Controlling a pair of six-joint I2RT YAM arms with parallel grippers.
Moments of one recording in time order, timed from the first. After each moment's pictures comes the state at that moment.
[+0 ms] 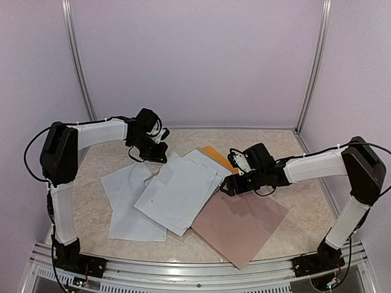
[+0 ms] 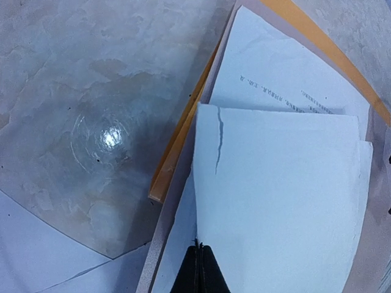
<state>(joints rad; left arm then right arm) -0.48 2.05 1.62 -0.63 0.24 -0.18 0.69 1.69 0.90 -0.03 -0.15 0.31</state>
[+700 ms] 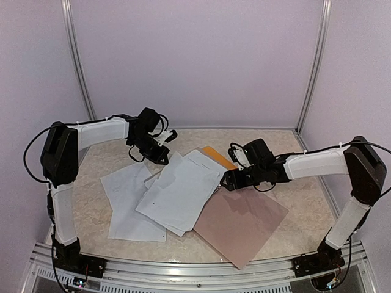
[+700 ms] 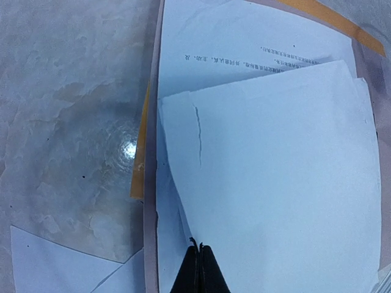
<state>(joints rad) -0.50 2.05 1.65 -0.71 0.26 0.14 0.69 1.68 0.93 -0.06 -0.08 0.31</state>
